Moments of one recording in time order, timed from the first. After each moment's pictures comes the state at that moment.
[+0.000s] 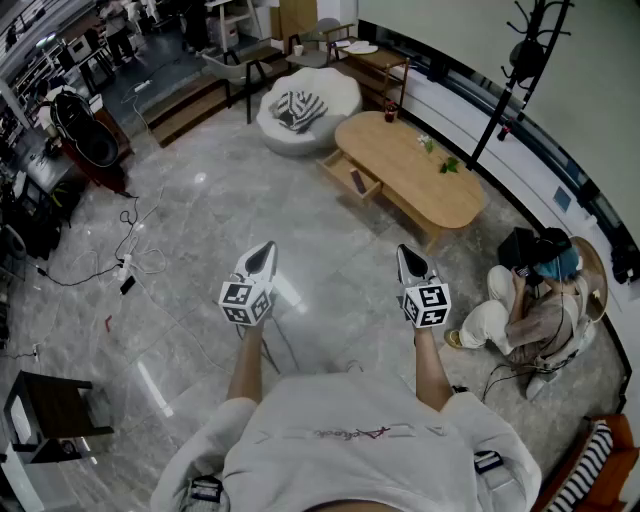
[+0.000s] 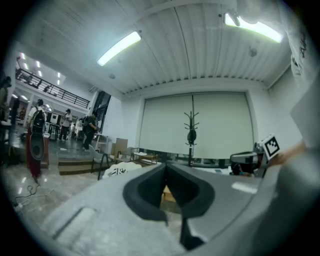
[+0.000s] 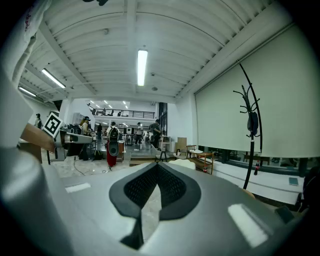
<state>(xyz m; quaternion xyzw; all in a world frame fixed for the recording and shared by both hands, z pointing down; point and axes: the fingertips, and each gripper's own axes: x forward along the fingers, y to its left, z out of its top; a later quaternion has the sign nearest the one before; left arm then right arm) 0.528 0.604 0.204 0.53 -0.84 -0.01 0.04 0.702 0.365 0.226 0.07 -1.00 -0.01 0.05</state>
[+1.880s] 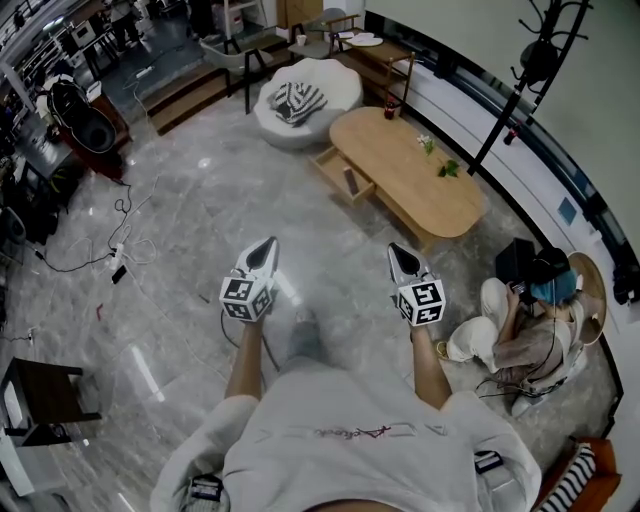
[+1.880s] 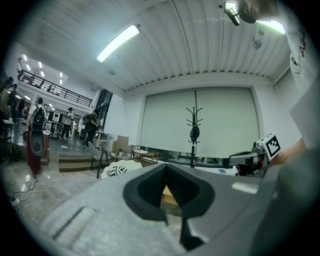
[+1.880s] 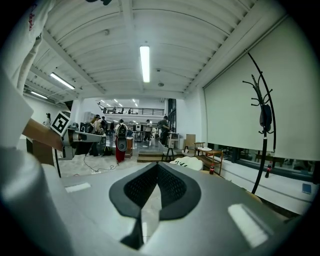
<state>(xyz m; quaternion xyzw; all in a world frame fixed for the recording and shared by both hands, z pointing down) 0.519 0.489 0.234 0.52 -0.85 -0.01 0.06 0.669 0.270 0.256 0.00 -1.00 -0.01 0.07</state>
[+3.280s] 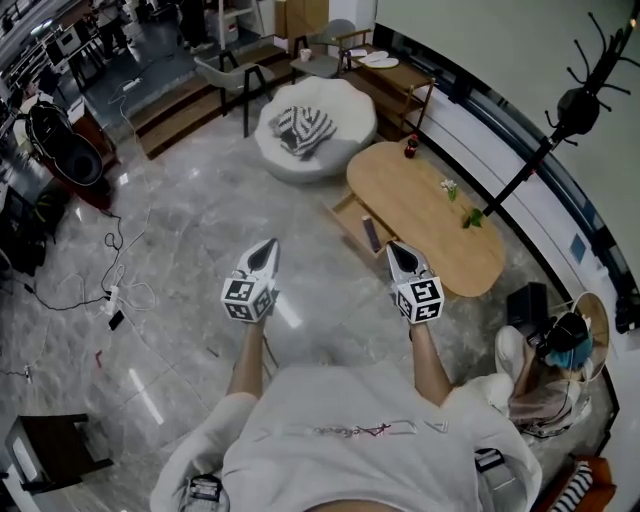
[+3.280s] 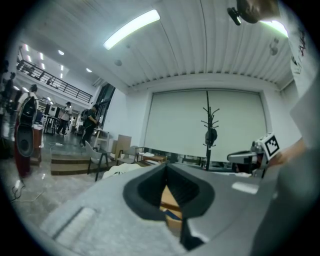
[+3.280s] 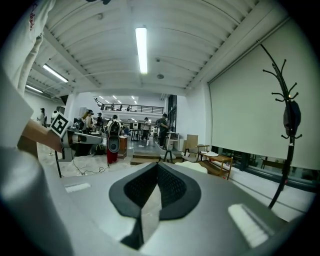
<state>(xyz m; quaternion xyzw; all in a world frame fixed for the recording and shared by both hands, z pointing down) 0.147 0.426 0.231 0.53 -0.85 -0.03 0.06 0.295 0.212 0.238 0.01 -1.00 -0.03 0.08</state>
